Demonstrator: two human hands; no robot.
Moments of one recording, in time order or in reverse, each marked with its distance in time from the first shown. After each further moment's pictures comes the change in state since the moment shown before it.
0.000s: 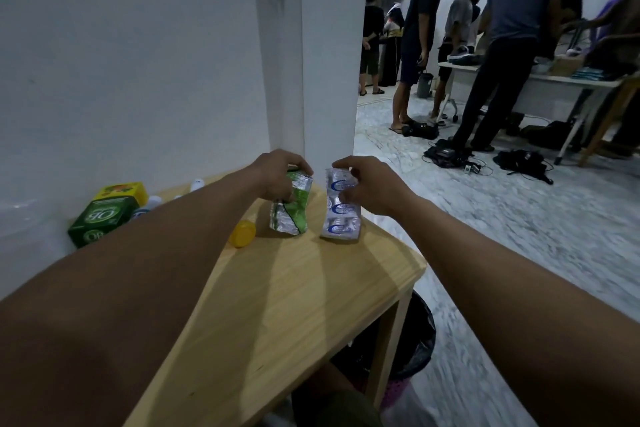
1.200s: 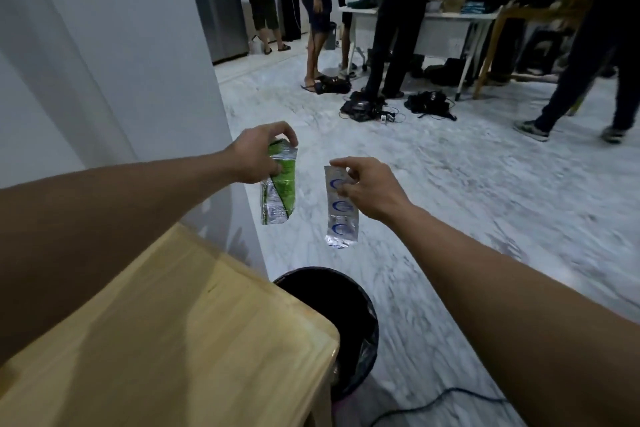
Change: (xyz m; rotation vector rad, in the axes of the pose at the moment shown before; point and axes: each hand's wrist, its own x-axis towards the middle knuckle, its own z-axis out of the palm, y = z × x) left_hand 0.195 0.098 0.121 0.066 -0.107 0.357; right_hand 0.024 0.215 -0.036 0.087 0.237 0.348
